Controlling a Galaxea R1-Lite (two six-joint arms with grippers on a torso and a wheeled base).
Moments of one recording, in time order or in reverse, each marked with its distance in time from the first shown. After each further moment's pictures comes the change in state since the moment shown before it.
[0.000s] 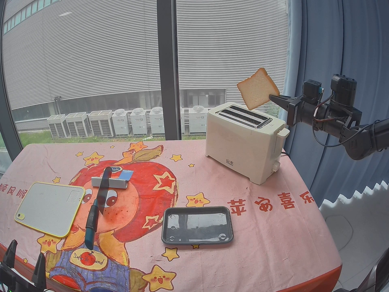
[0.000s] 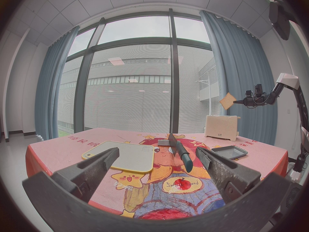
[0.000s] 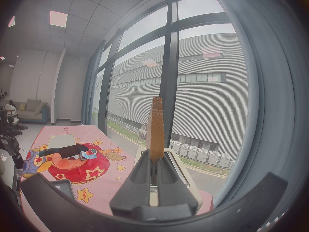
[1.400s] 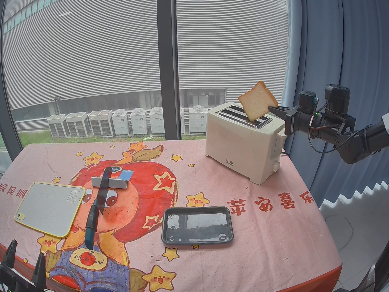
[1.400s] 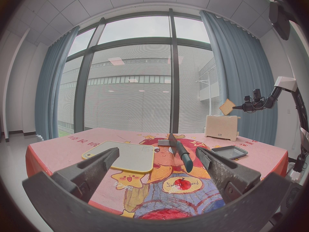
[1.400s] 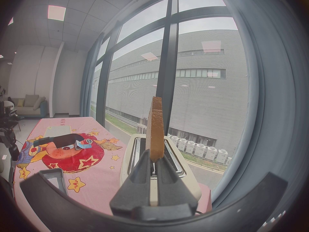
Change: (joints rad) left arm 0.001 0.000 0.000 0.000 0.000 0.000; right arm -0.021 0.067 0.004 -0.002 0.000 -0.048
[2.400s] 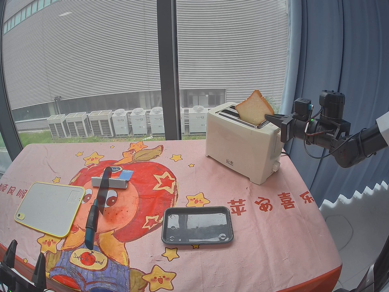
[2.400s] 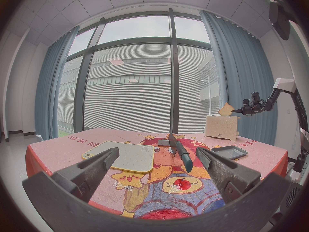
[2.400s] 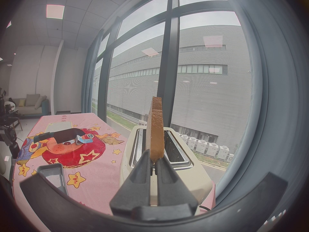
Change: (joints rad) left arm -0.001 0.000 0.000 0.000 0.000 0.000; right arm 0.011 0.037 0.012 0.001 -0.001 -0.010
